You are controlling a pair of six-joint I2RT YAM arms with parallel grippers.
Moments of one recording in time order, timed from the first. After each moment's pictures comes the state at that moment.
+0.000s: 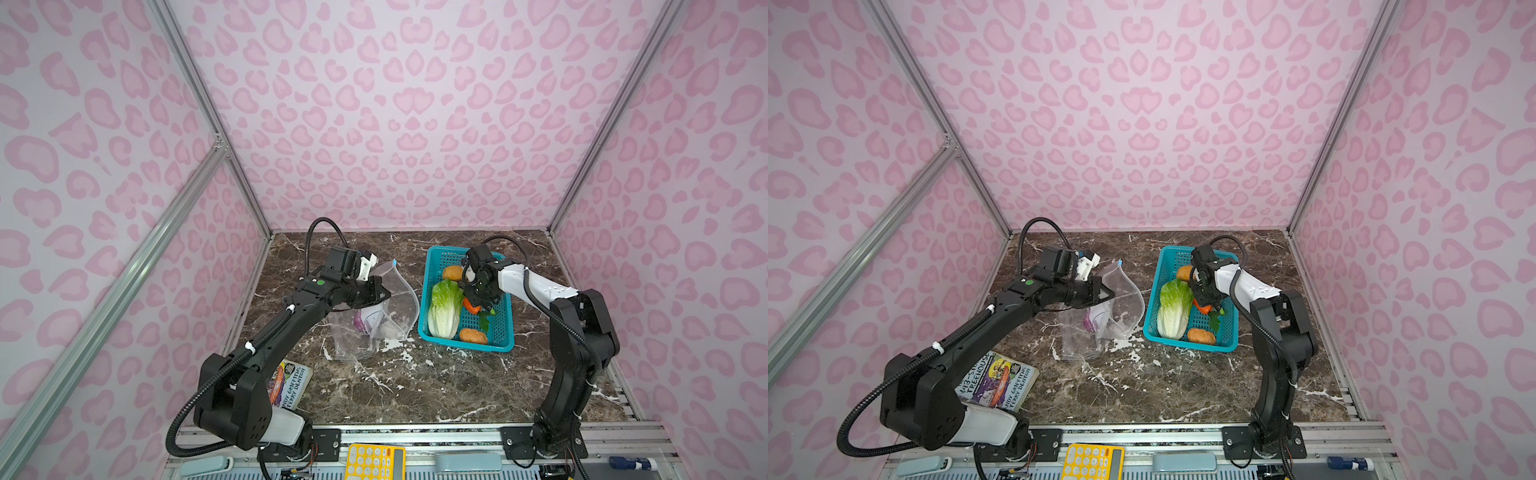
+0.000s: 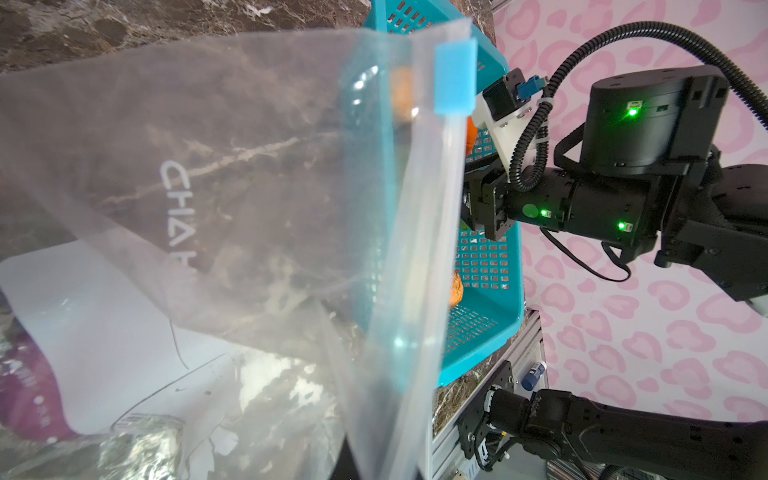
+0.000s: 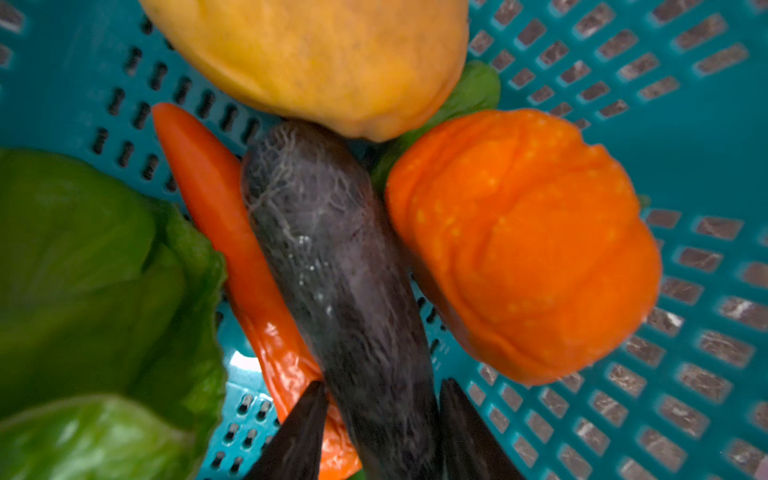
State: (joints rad) left arm -0.39 1.44 1.15 -0.56 0.55 -0.52; right arm 0.32 1.87 1.33 -0.74 0.17 -0.06
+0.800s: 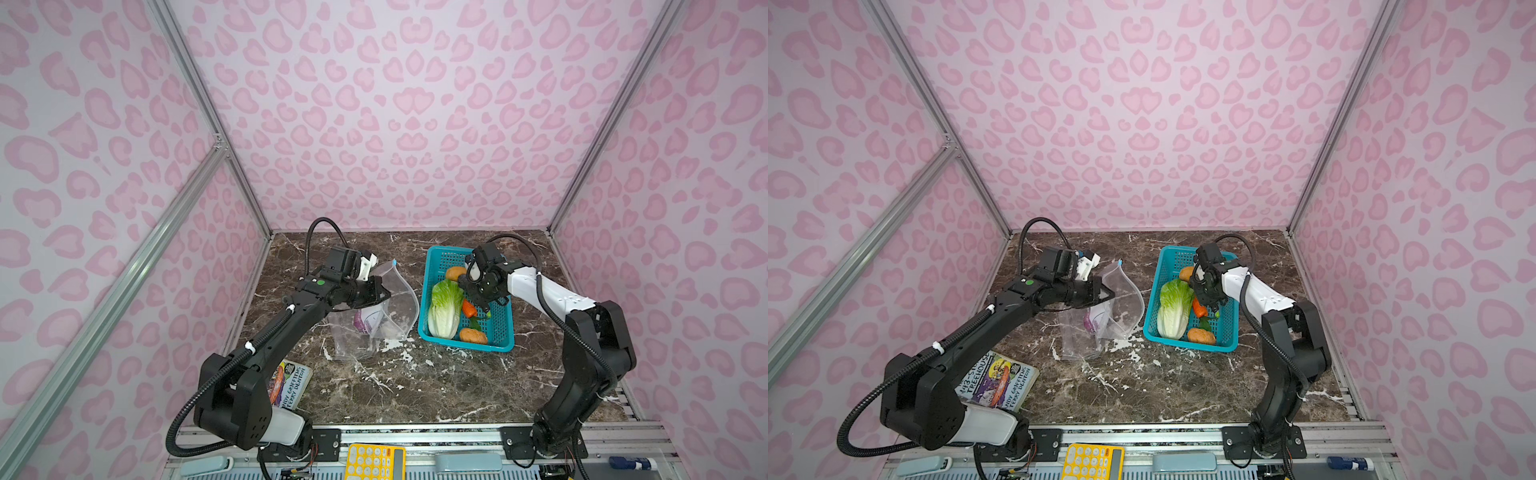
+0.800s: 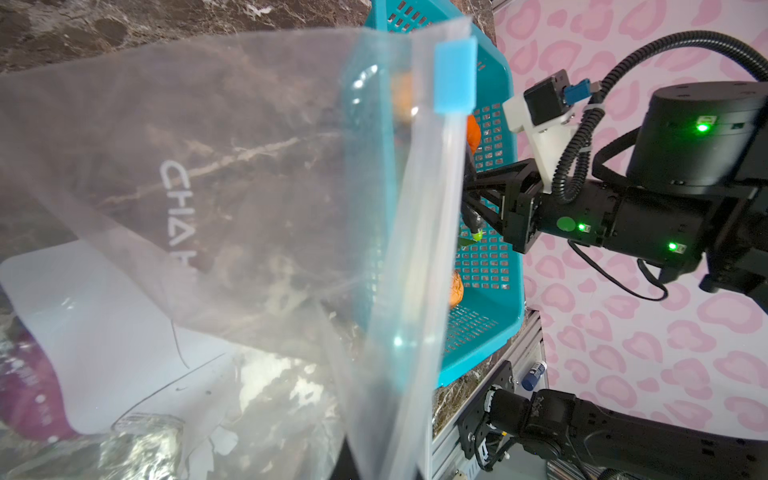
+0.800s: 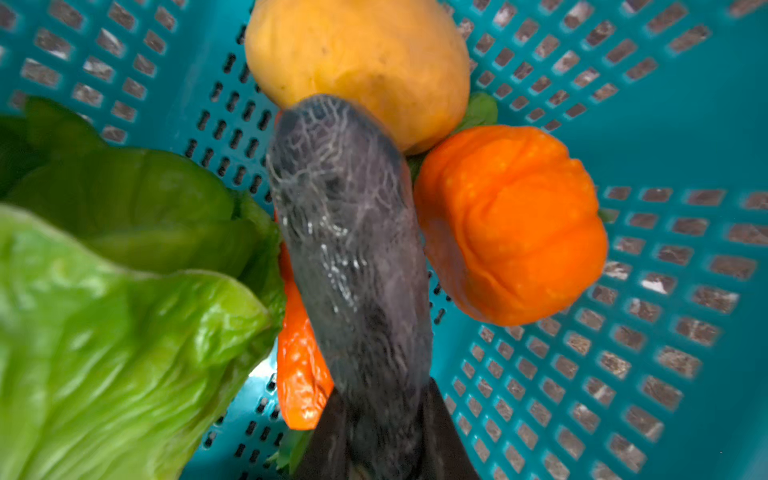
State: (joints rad) left arm -0.39 1.44 1.15 -0.56 0.55 -0.52; right arm 0.31 1.74 1.27 -0.74 0.10 -0.03
